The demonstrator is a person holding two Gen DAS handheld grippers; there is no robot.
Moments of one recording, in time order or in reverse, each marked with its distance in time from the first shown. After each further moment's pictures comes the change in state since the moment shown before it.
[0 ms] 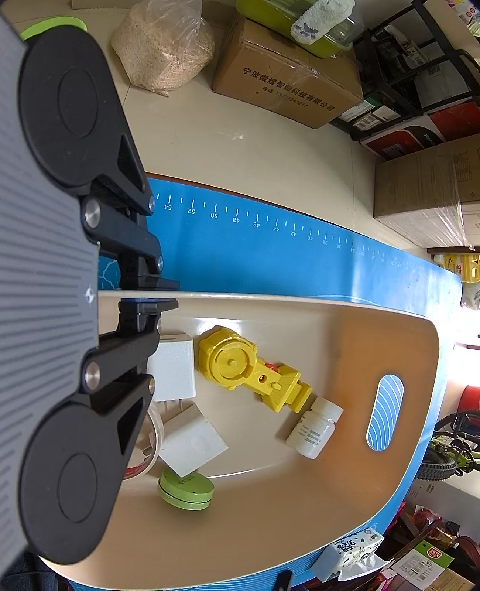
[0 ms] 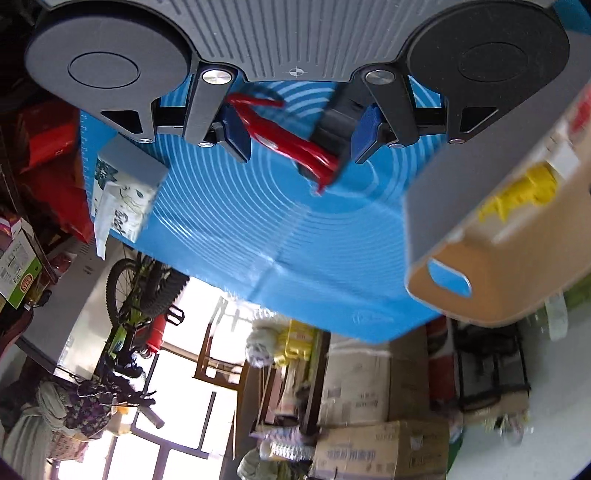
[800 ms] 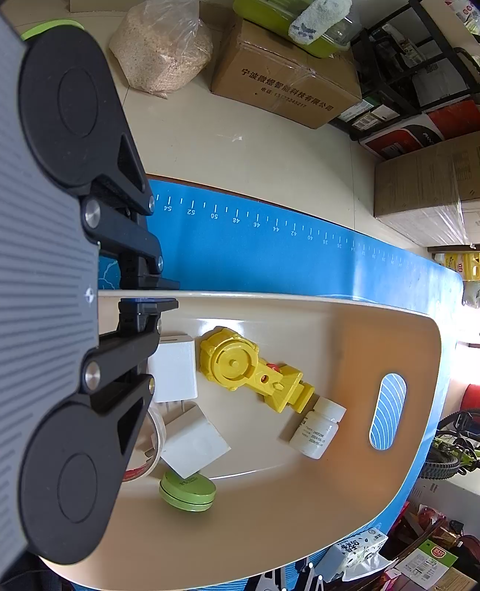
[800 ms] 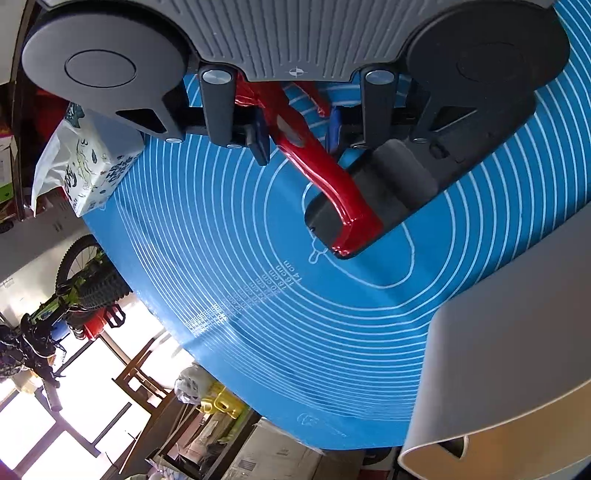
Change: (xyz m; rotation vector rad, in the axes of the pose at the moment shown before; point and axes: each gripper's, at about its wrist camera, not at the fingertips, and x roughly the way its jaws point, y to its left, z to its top) left arm 0.002 -0.004 0.001 0.009 0.005 0.009; right arm 0.086 0.018 -0.001 -0.390 0.183 -0.012
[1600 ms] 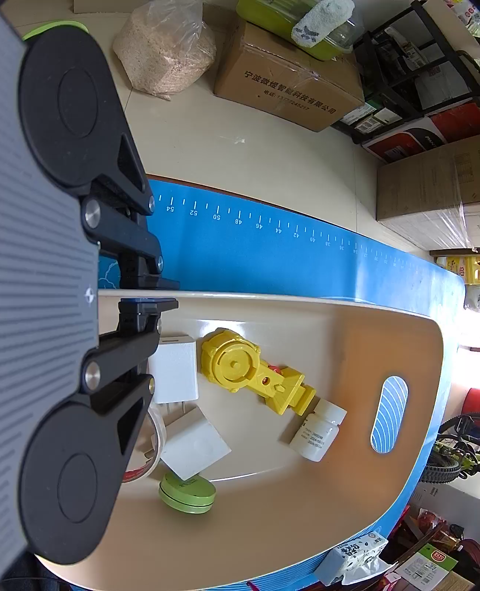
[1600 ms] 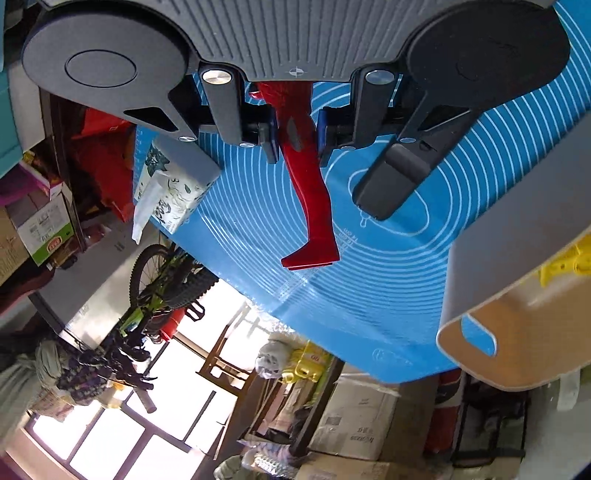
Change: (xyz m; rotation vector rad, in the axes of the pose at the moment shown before) left arm 0.001 -0.003 0.002 -0.006 0.007 0.011; right arm -0.104 -0.019 -0.023 0.265 -0.137 -0.124
